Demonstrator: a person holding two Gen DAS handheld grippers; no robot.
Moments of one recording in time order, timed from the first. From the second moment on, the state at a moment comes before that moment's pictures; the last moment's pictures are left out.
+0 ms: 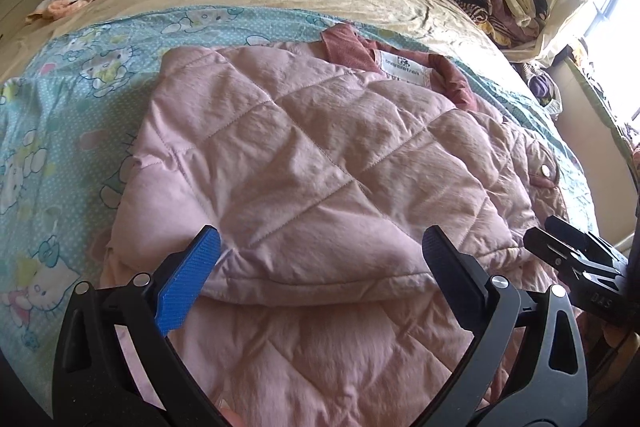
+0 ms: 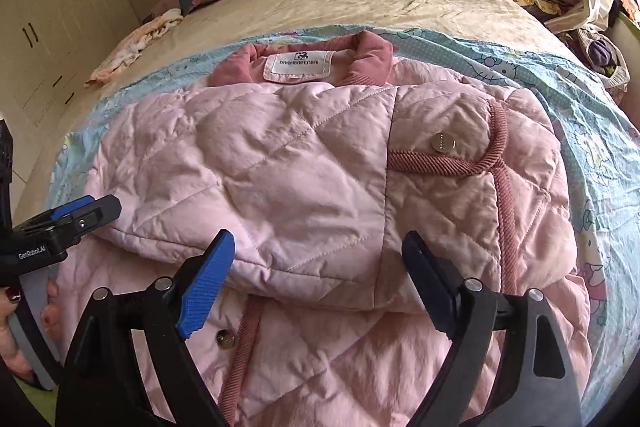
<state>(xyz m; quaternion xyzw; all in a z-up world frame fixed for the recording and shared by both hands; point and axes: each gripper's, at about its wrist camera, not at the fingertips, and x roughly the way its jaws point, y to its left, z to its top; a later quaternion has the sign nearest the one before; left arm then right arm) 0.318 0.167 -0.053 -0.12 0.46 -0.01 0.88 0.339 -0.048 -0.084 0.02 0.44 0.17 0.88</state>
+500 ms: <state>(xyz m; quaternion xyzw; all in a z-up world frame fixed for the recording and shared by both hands) 0.275 0.168 -0.012 -0.14 0.43 -0.01 0.89 0.282 -0.071 -0.031 0.05 0.39 0.18 0.90</state>
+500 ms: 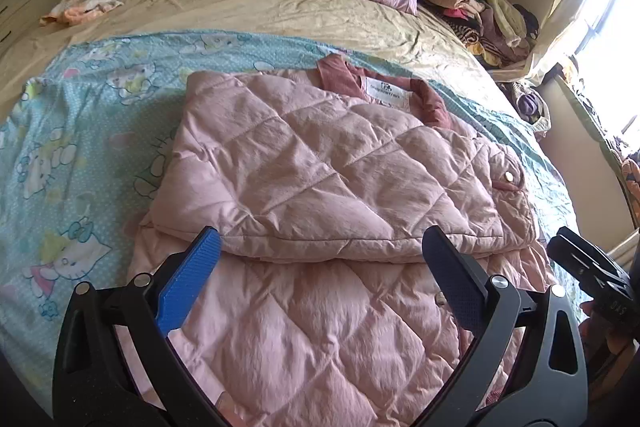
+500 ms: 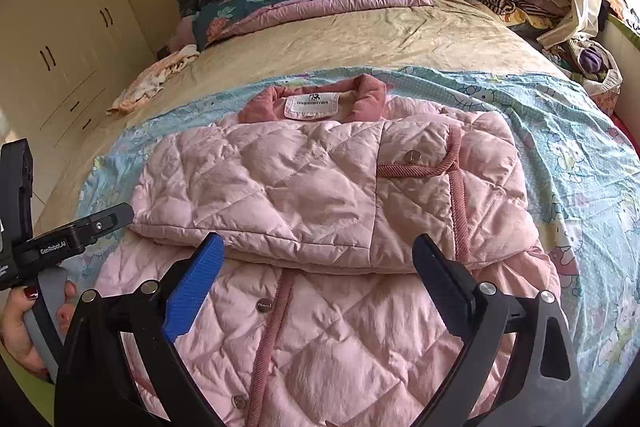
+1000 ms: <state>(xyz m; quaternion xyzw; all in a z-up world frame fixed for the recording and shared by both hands) 0.224 0.159 0.033 -0.13 0.38 -0.02 0.91 0.224 -0.094 0.017 0.07 0.33 0.19 0.92</state>
